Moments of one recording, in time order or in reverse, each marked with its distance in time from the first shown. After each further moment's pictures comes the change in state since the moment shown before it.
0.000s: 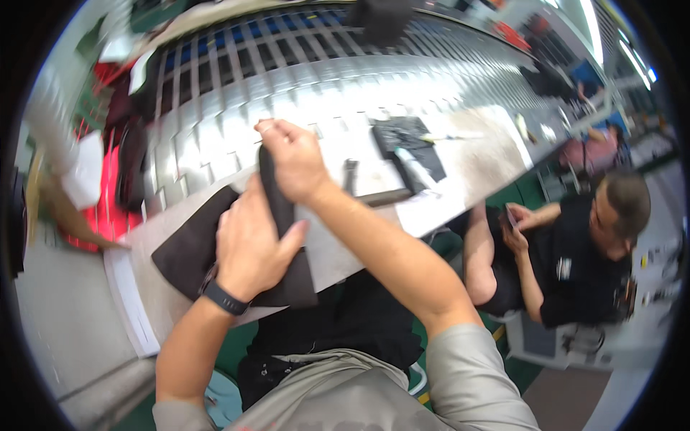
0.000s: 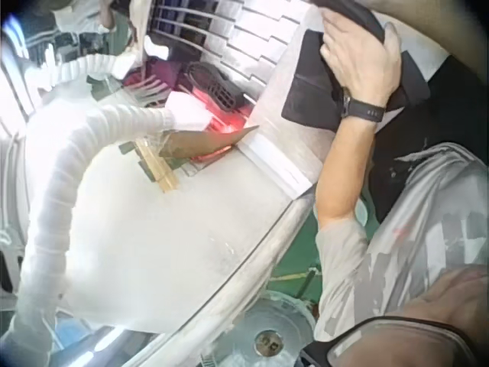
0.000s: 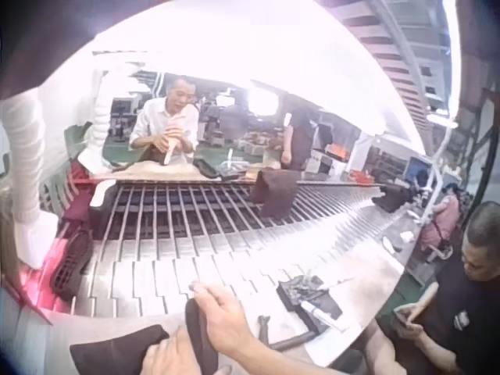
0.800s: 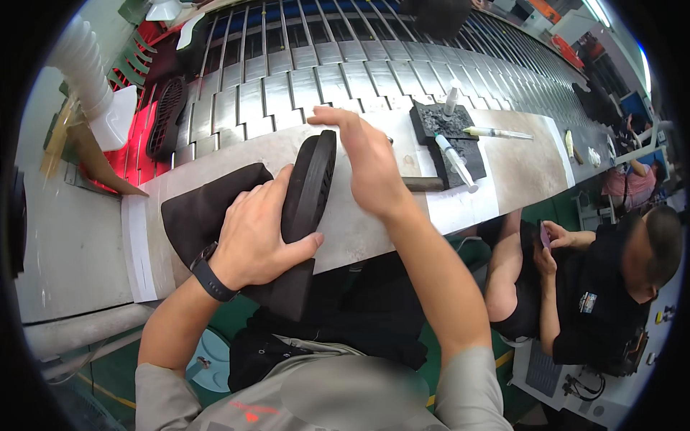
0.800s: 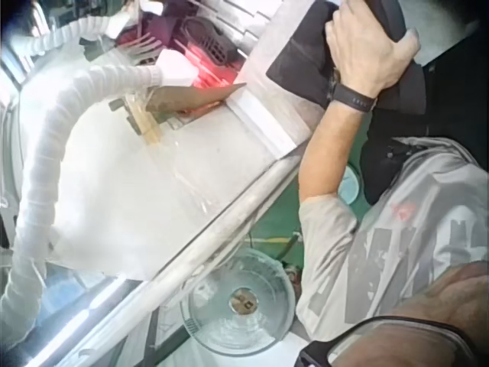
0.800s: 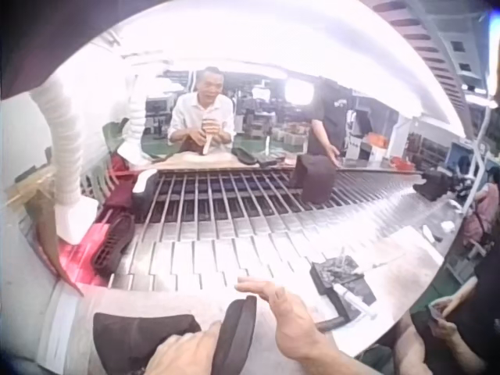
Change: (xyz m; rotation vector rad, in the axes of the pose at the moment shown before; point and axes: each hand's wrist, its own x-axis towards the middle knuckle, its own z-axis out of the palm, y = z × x) left_hand -0.016 0.009 -0.003 -0.038 -0.192 0.017; right_hand -0.037 0.000 -0.070 -0.107 -0.202 -0.310
